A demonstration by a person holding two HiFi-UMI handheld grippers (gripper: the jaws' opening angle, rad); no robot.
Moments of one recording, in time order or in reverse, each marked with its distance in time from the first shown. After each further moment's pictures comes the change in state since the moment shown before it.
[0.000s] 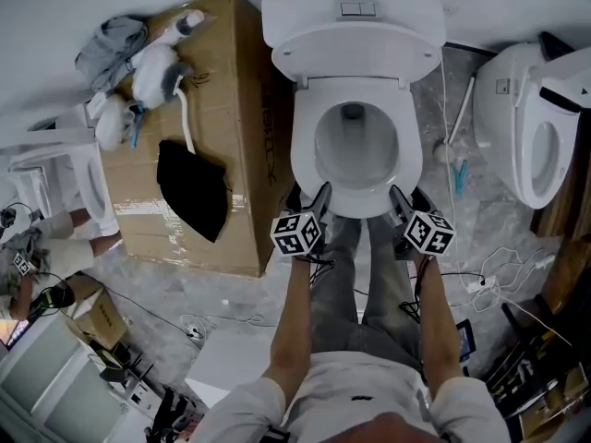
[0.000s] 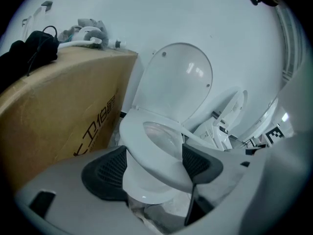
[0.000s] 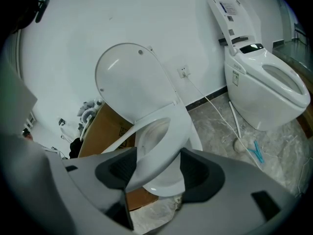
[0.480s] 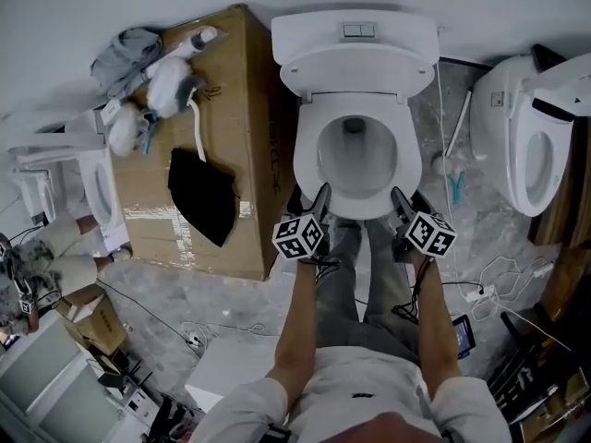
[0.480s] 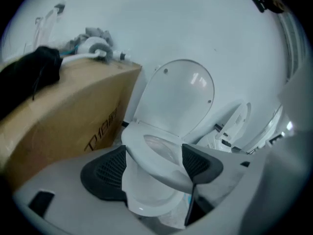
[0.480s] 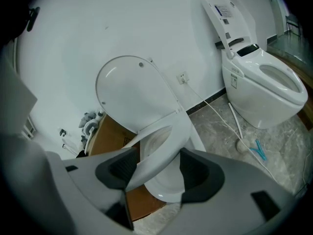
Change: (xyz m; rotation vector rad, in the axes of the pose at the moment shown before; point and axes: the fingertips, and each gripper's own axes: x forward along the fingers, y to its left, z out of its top) left arm -0.016 -0.014 0.046 -0.041 -0.103 0.037; right arm -0.016 0.019 0.038 0.070 -0.047 0.016
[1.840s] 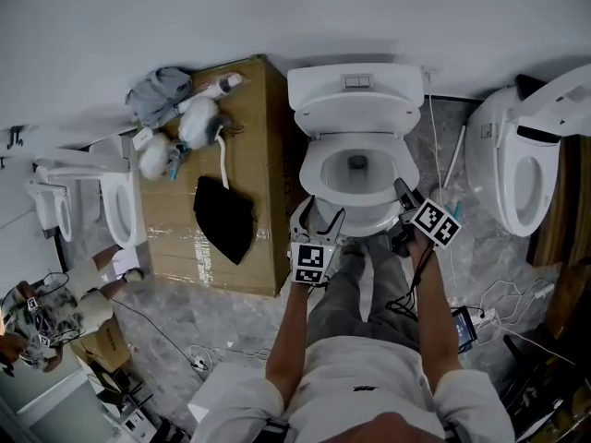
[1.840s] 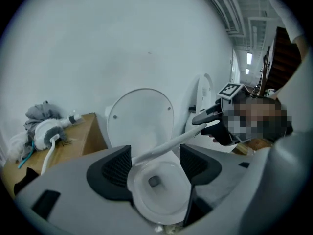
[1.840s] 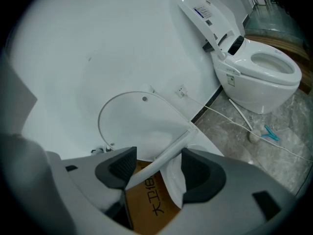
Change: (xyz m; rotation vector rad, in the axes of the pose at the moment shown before) left arm -0.052 -0.104 0.100 0.664 -0.069 -0.132; right arm -0.012 0.054 0.115 0.292 -0.121 0.056
